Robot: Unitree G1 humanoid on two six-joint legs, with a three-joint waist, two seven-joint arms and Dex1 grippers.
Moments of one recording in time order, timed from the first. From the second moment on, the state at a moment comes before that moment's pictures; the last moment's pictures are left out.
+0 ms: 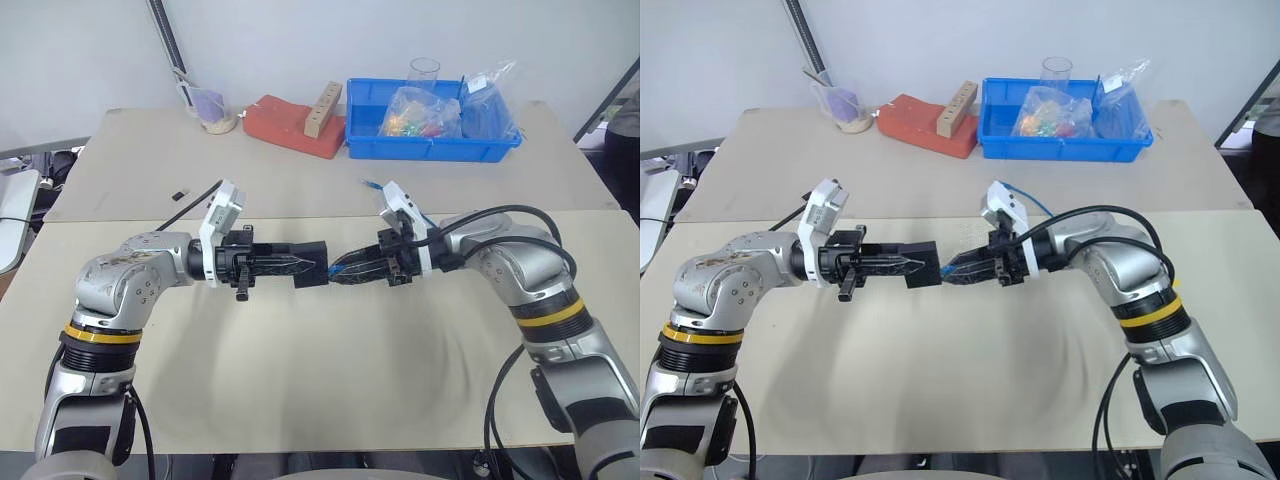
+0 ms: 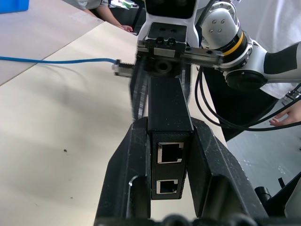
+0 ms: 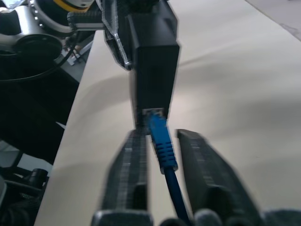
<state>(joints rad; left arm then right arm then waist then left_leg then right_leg) -0.55 0.65 -0.01 -0.11 -0.74 0.83 -1.20 -0.77 -0.61 0.30 -0.04 0.59 0.80 1.20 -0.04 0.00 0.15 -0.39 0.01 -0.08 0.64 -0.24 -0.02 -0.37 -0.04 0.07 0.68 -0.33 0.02</state>
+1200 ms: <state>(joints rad) -0.32 0.57 0.04 -0.16 -0.57 0.53 -0.95 -0.43 -0.74 0.20 0.07 0.19 0.26 1.05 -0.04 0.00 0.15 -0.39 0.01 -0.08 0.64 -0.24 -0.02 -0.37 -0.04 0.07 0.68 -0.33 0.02</state>
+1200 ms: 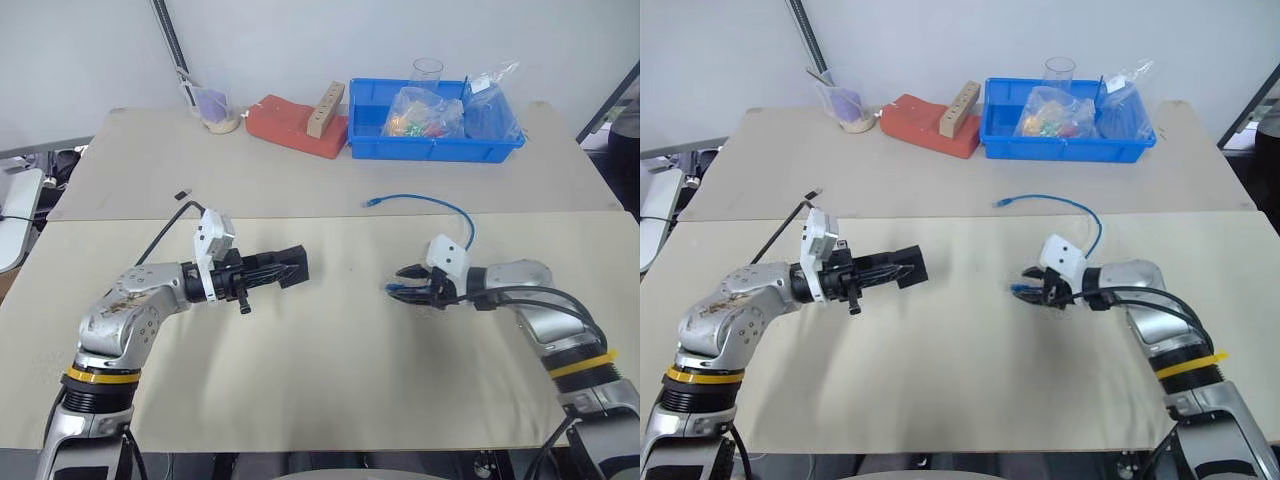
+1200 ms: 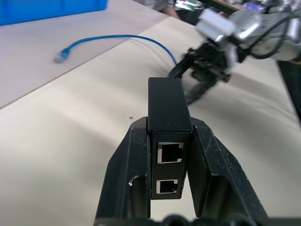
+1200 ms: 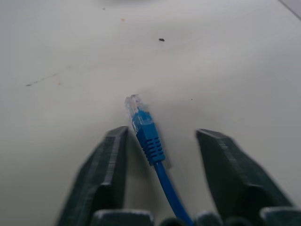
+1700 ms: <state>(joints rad) -0.41 0.29 0.02 0.37 -0.22 -0.04 -0.62 -0.50 -0.55 0.06 -0.42 0.44 0.80 0.68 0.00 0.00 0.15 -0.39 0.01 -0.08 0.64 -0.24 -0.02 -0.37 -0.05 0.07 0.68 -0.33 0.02</state>
